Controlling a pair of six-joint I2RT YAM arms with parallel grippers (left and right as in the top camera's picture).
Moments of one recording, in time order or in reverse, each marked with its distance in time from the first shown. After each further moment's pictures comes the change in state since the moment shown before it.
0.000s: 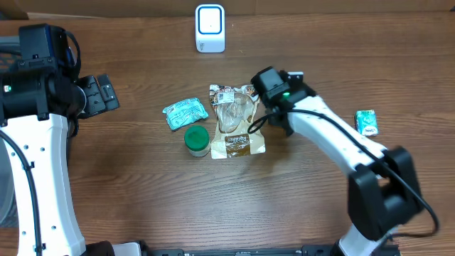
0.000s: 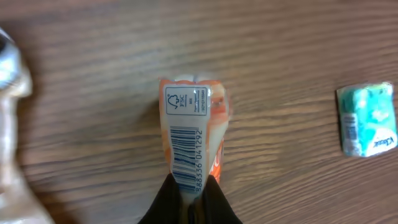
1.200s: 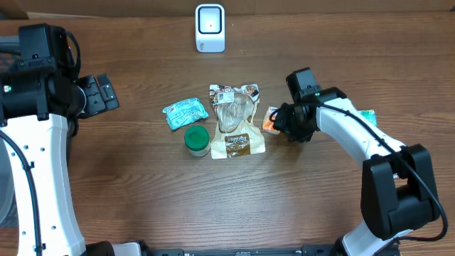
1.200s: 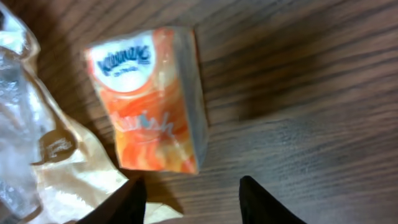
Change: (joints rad) left arm 0.000 0.000 0.000 0.000 0.000 0.000; right arm -0.210 -0.054 -0.171 0.158 -0.659 0.194
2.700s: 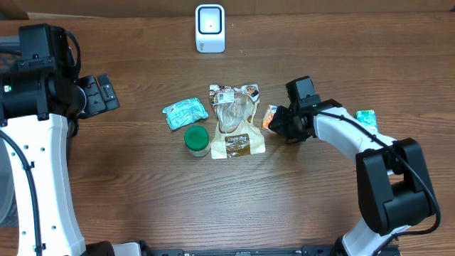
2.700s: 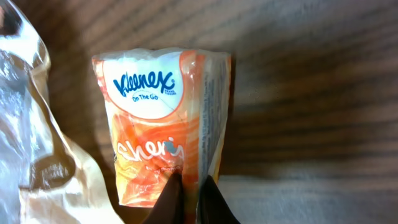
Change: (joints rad) left arm 0.000 0.000 0.000 0.000 0.000 0.000; right arm -0.004 0.032 -0.116 0.250 -0.034 -0.097
